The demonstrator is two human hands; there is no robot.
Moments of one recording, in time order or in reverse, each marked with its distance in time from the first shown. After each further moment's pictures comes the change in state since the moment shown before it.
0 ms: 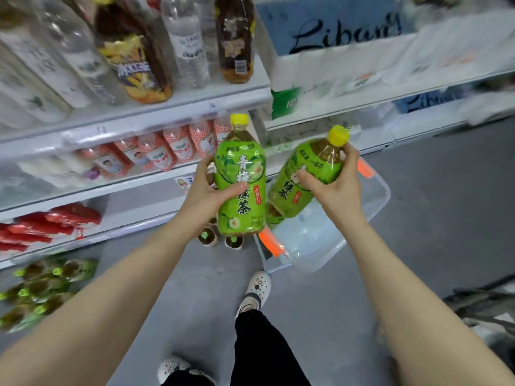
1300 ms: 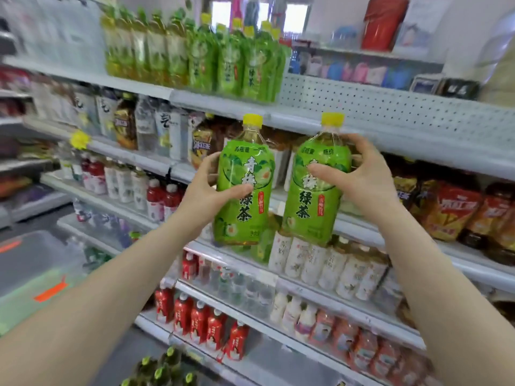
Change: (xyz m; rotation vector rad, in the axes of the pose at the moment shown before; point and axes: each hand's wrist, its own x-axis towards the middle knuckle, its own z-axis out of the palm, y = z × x) left_hand -0.360 0.140 -0.547 -0.111 0.784 0.710; right_hand -0.256 -0.594 0.283 0.195 -0.475 -0.917
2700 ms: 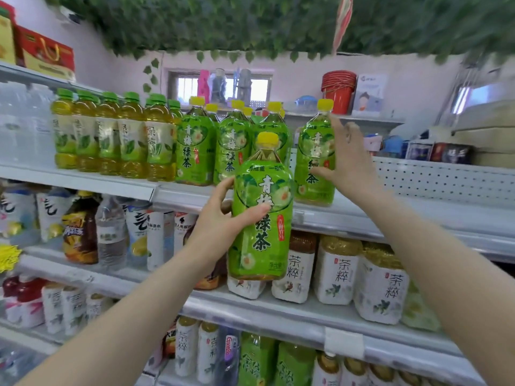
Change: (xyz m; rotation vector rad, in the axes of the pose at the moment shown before) left_hand 0.259 0.013 -0.061 -0.067 -0.173 0.121; right_hand 0.312 -0.014 0.107 -0.758 0.262 -0.249
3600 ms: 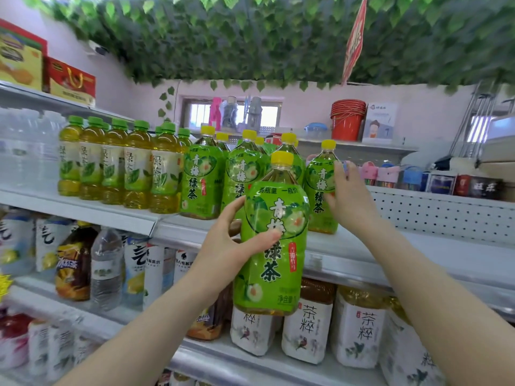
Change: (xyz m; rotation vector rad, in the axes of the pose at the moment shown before) left_hand 0.043 0.001 -0.006 0.036 0.013 0.062; right_hand 0.045 0.010 0.054 -0.059 -0.057 0.057
